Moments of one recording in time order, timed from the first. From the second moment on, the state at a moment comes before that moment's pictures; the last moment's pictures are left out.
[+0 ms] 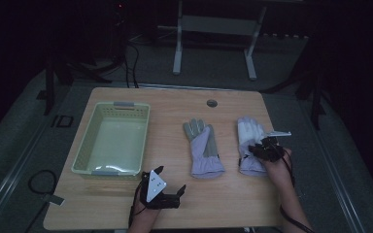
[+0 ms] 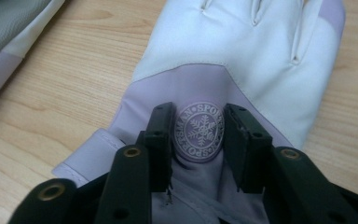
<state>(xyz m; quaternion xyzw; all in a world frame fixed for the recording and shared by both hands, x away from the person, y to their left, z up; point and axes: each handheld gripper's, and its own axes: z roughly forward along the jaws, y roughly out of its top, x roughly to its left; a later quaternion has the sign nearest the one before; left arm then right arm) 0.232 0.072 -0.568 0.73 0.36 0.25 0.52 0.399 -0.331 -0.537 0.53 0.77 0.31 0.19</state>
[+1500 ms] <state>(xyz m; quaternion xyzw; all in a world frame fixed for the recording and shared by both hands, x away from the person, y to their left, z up) 0.233 0.072 -0.568 0.73 0.36 0.25 0.52 0.357 -0.185 -0.410 0.47 0.79 0.35 0.18</state>
